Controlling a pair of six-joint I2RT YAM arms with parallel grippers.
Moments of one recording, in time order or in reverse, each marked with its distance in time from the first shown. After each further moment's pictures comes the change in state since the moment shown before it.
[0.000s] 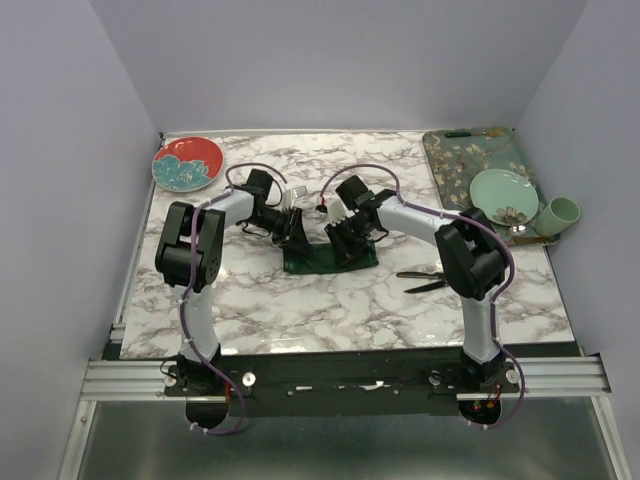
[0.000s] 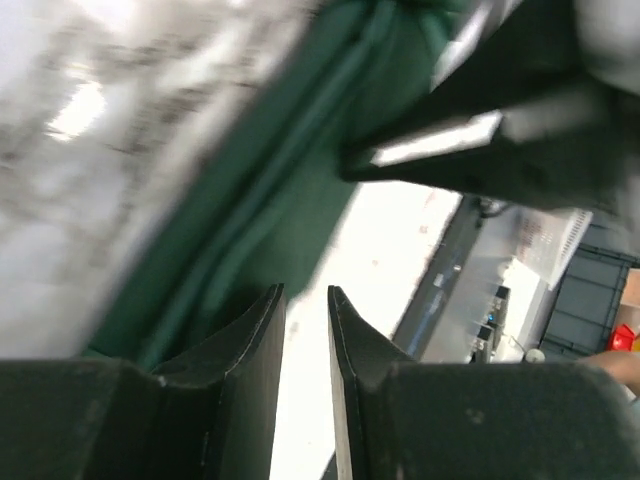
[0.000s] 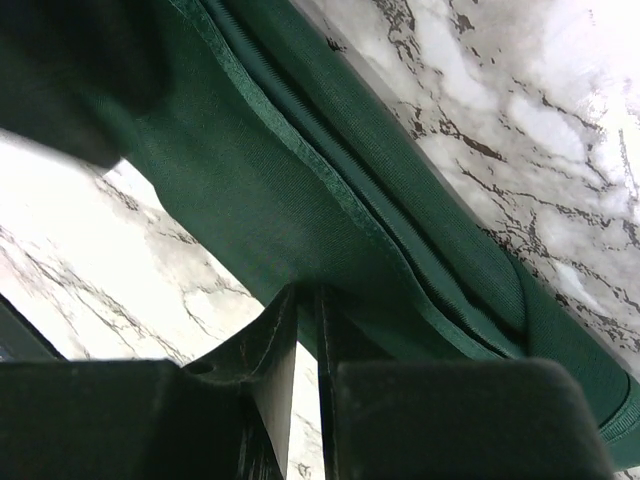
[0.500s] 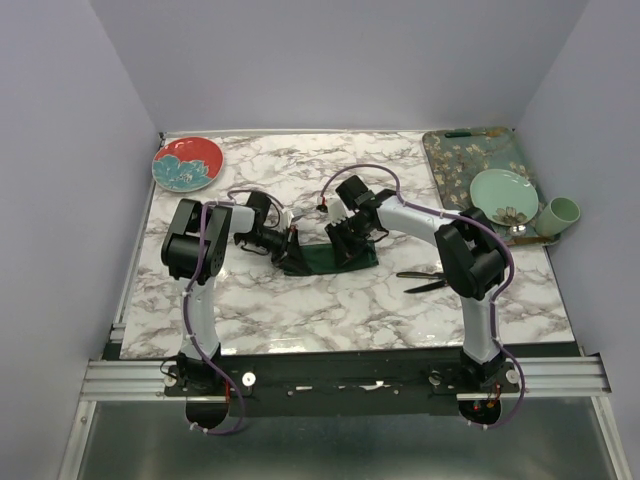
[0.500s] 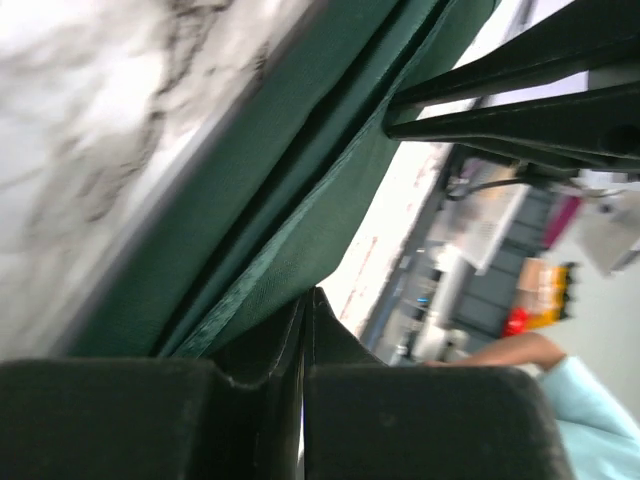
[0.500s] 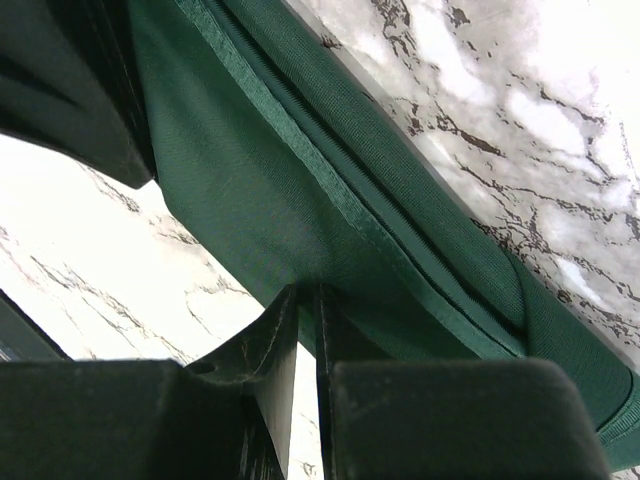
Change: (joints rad) left arm 0.002 0.024 -0.155 0.083 0.065 -0.064; right arm -0.001 0.003 0.002 -0.006 0.008 0.026
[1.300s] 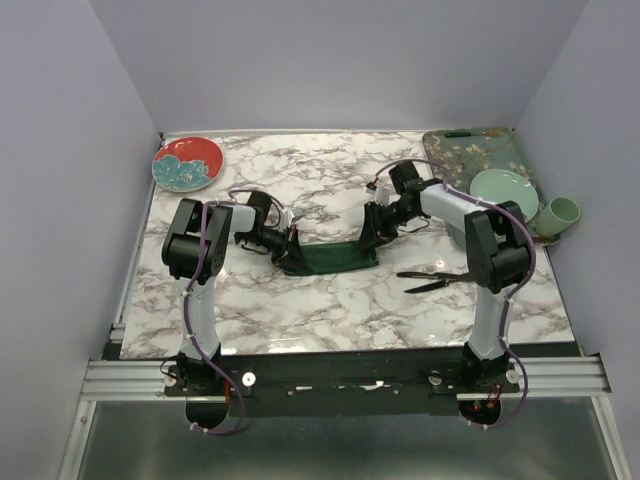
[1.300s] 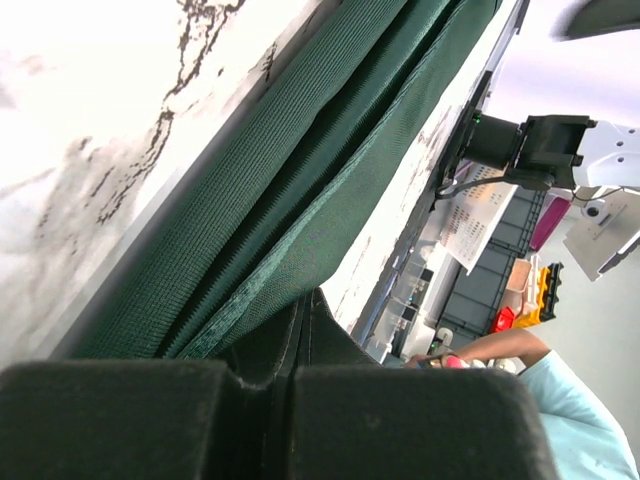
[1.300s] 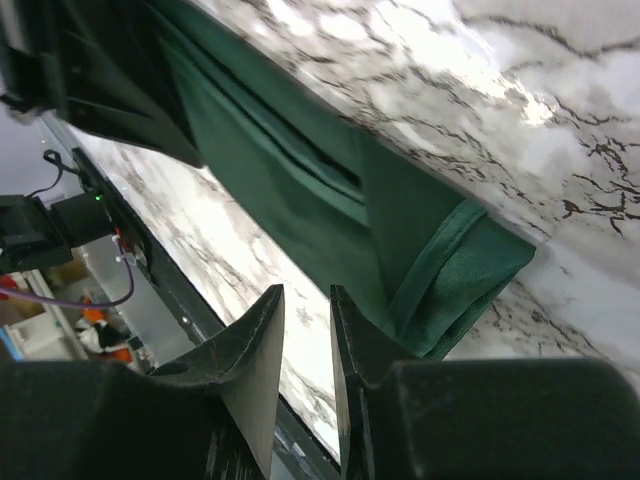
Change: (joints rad) left arm 0.015 0.035 0.011 -0.012 0.030 -0.031; right arm -0.298 -0.082 -0.074 0.002 -0.348 0.220
